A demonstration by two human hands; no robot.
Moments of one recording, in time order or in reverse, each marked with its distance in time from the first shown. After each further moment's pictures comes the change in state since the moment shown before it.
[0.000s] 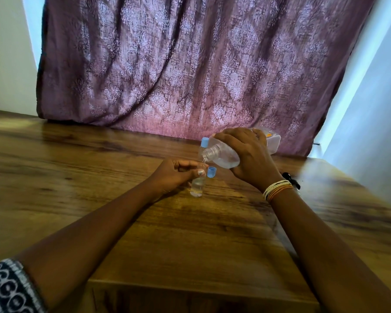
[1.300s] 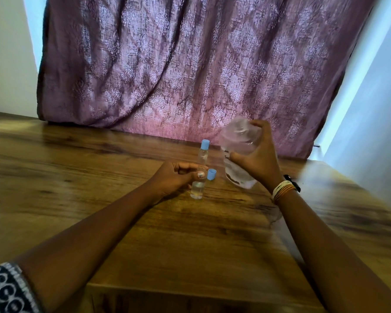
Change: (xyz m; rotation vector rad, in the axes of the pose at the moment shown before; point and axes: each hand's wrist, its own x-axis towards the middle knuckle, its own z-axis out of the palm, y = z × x) left_hand 0.001 0.000 0.001 -0.028 0.008 -0.035; right_hand -0.001 0.008 0.002 0.733 0.229 0.403
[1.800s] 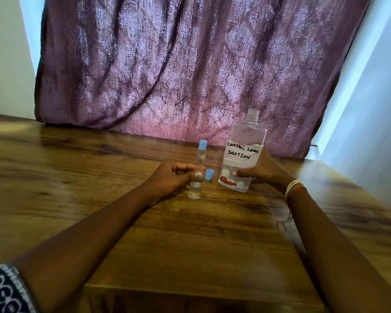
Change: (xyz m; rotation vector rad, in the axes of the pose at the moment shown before) left_hand -0.001 0.001 0.001 -0.021 -0.019 0.012; right_hand 0.001 0.054 -0.023 0.172 -0.382 0.357
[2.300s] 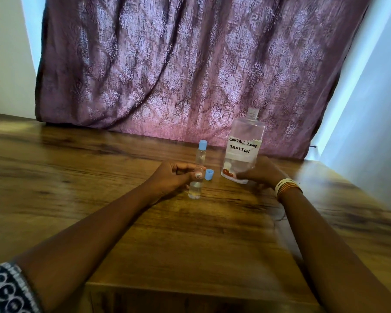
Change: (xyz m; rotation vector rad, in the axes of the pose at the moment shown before) left_hand 0.001 -0.001 0.000 0.001 -0.004 -0.015; right_hand -0.008 -0.017 0.009 -0.365 0.052 0.381
